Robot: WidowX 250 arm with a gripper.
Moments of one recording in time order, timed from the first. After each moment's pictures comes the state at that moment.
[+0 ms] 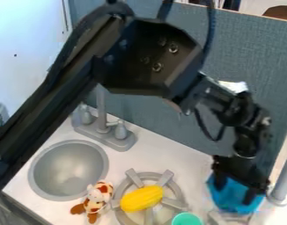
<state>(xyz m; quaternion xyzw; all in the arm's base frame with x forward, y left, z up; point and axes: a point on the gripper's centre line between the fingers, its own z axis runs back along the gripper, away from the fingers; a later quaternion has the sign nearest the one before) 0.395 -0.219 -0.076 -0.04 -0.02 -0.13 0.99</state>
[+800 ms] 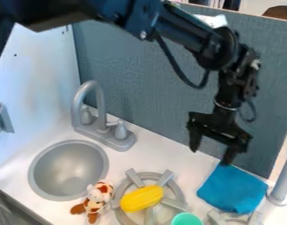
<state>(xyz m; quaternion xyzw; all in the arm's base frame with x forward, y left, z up) 0.380 -0.141 0.010 0.03 0.01 -0.05 1.00</state>
